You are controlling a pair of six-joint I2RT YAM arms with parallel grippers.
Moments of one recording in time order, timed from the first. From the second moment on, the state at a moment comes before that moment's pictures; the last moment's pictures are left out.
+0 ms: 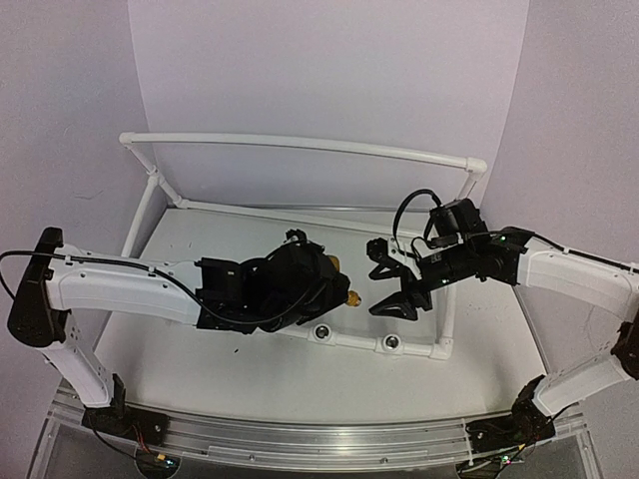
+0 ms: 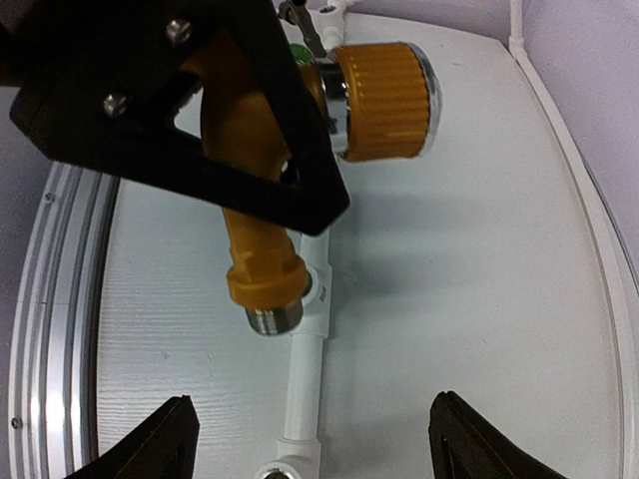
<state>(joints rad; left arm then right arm) -1.31 1.65 1.28 -0.19 -0.51 -1.31 0.70 1.34 1.03 -0.44 -0.59 -0.62</state>
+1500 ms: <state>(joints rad) -1.19 1.50 1.18 -0.18 -0.04 -1.19 0.71 1.41 1.05 -0.50 -0.64 -0.76</state>
